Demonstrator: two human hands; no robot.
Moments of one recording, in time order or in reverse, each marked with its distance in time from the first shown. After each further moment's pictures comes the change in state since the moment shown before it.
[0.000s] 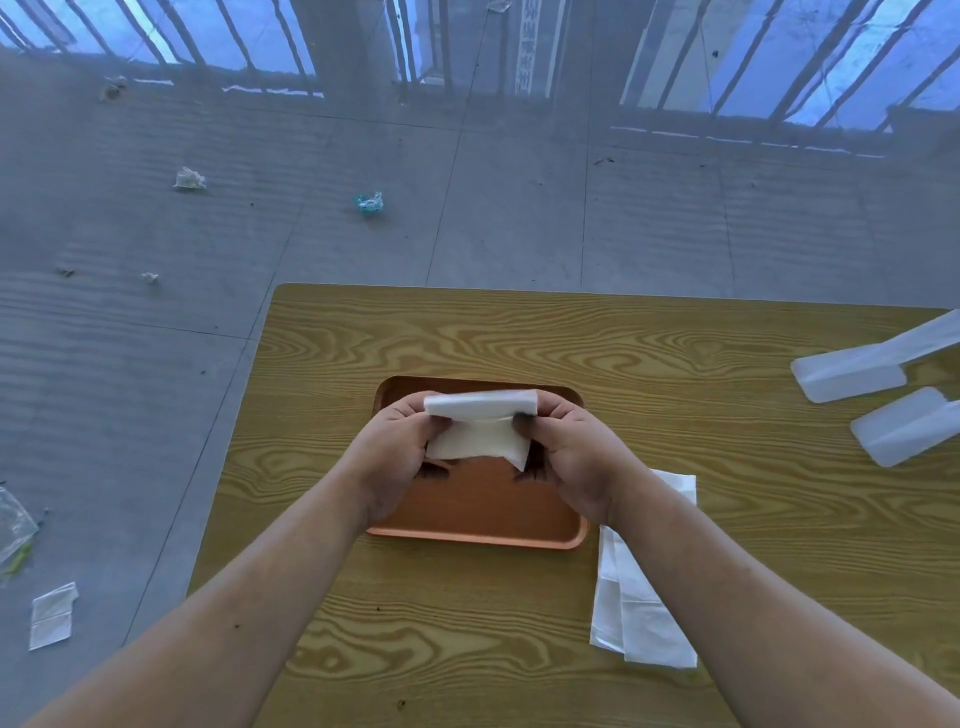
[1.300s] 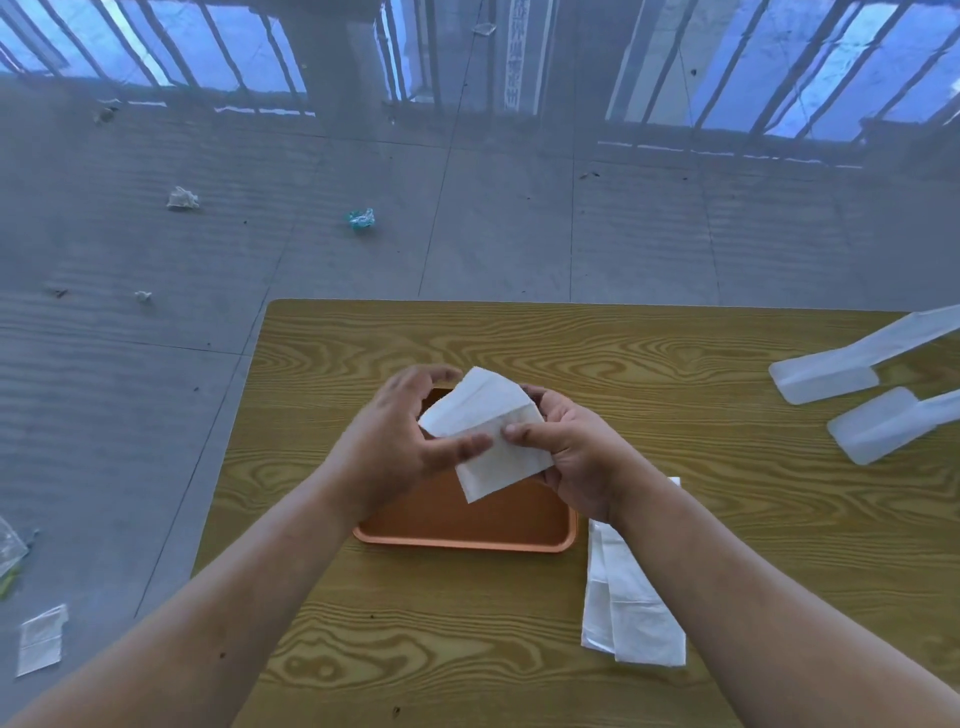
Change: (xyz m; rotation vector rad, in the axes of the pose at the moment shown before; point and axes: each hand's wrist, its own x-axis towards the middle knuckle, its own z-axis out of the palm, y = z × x) left_hand -0.010 0.022 -0.005 0.873 0.086 0.413; right_hand -0.015 -0.017 -0.008 0.132 -0.047 0.024
